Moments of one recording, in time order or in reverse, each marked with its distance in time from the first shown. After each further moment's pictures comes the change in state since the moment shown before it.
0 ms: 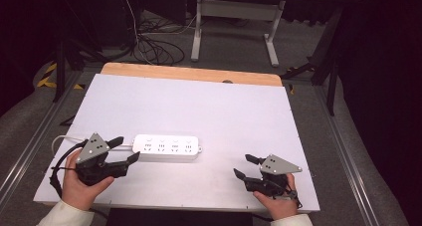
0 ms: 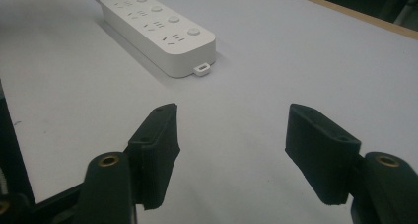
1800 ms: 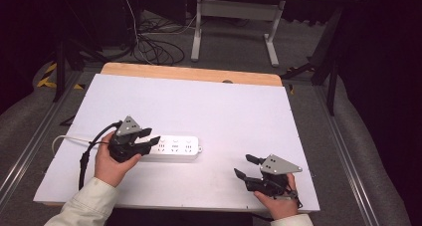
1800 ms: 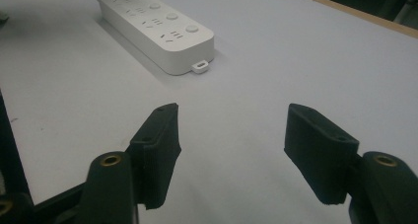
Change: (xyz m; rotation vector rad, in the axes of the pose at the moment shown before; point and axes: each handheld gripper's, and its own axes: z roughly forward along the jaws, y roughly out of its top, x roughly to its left) left arm 0.006 0.028 0.075 0.122 -0.068 -0.026; right arm -0.001 -0.001 0.000 0.005 -0.002 -0.002
